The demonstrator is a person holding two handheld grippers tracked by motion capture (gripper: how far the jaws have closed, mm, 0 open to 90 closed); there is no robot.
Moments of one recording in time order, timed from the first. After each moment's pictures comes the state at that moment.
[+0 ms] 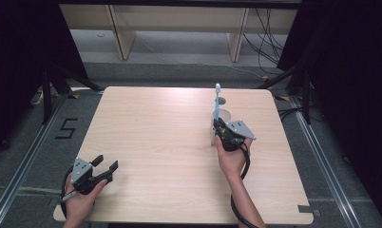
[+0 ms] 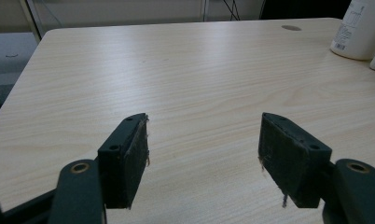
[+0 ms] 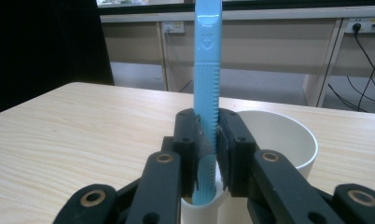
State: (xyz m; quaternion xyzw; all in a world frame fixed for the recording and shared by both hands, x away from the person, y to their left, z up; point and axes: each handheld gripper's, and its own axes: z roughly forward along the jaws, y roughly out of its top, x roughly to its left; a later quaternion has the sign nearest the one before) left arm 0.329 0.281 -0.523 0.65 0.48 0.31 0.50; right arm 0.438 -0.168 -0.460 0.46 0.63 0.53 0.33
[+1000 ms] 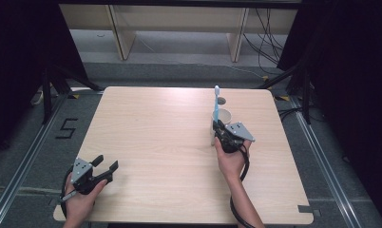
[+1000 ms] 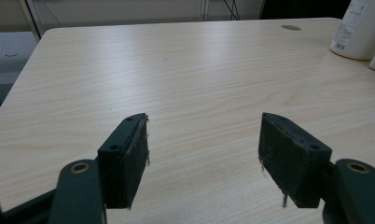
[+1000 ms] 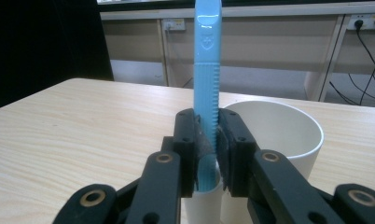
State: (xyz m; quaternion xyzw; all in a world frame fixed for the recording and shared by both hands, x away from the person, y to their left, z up) left arm 0.329 0.281 -0.523 0.65 0.48 0.31 0.50; right arm 0.436 -0.166 -0.468 0.46 0.63 0.53 0.32
